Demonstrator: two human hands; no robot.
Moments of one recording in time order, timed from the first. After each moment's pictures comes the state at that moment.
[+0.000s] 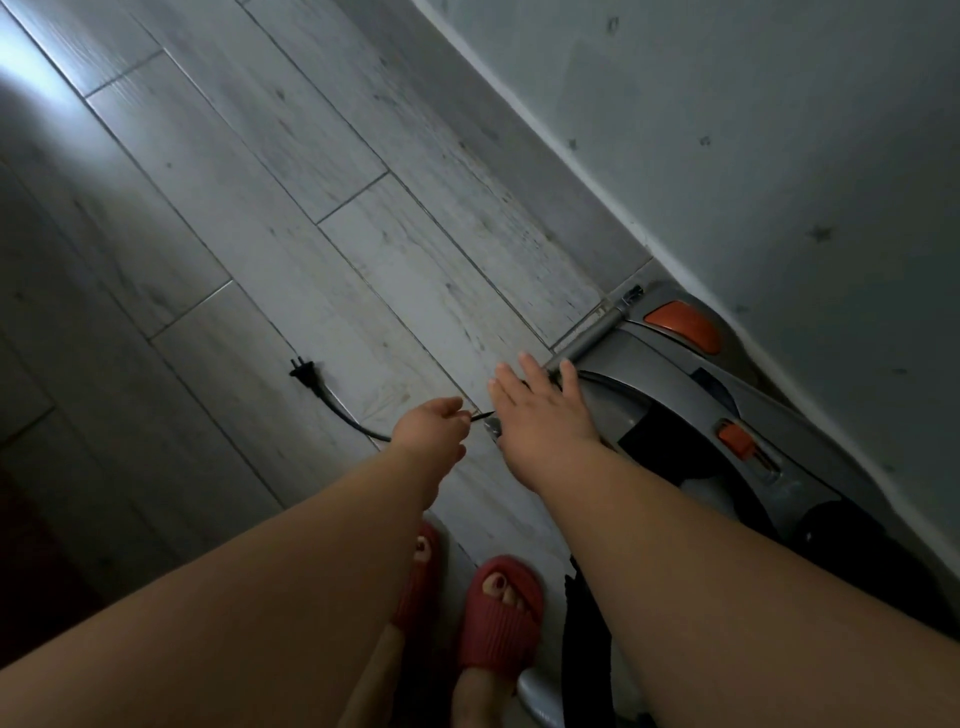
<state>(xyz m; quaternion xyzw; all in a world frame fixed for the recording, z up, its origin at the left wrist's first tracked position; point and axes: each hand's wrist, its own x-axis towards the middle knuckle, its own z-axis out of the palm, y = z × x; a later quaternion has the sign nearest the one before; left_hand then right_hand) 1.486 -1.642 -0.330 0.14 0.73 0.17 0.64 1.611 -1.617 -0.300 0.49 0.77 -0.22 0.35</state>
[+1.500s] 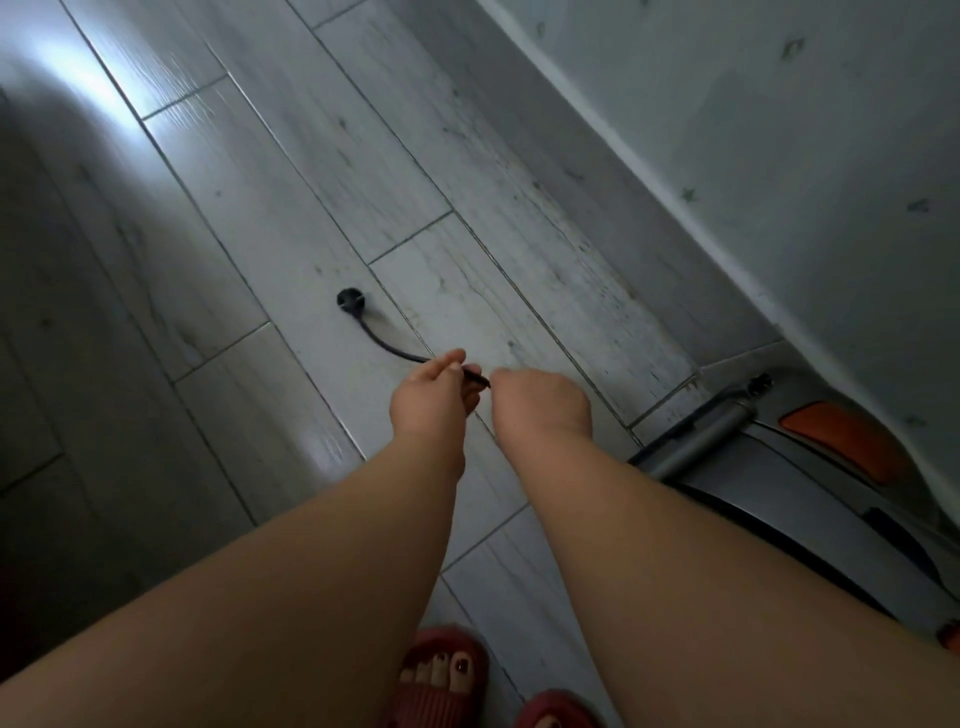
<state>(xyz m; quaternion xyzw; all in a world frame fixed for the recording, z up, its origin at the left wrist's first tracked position) 1.433 -1.532 -0.387 -0.02 0.69 0.46 0.56 1.518 -1.510 -0.371 0.57 0.76 -0.21 0.24</state>
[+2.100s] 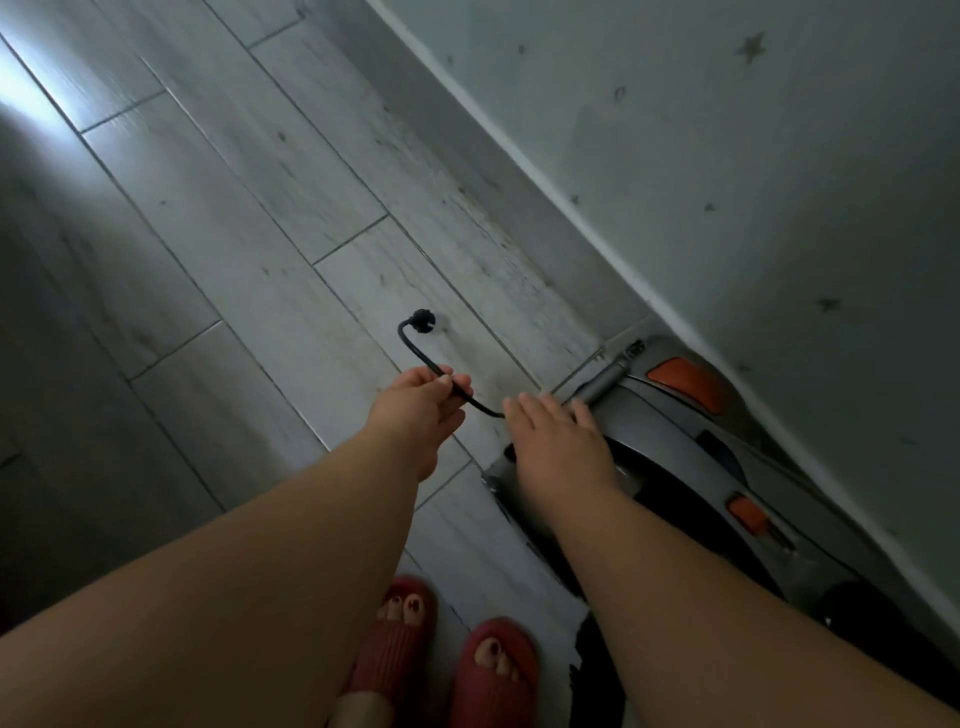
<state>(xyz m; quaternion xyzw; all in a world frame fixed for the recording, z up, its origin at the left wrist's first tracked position) 1.471 -1.565 -0.338 0.01 0.64 0.38 0.67 1.616 -1.586 -0.298 0.56 0.75 -0.24 0.26</state>
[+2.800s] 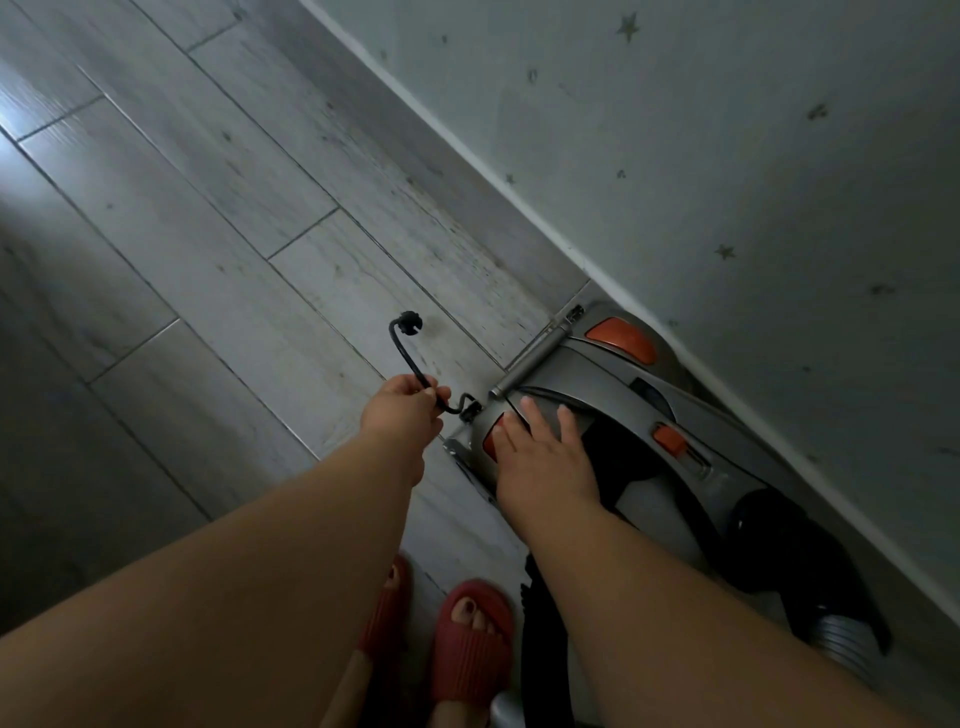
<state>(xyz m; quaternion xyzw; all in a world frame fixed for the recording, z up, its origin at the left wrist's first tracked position) 1.511 -1.602 -0.323 0.07 0.71 0.31 0.63 1.641 -1.646 -0.277 0.56 0.72 -0.21 0.35</state>
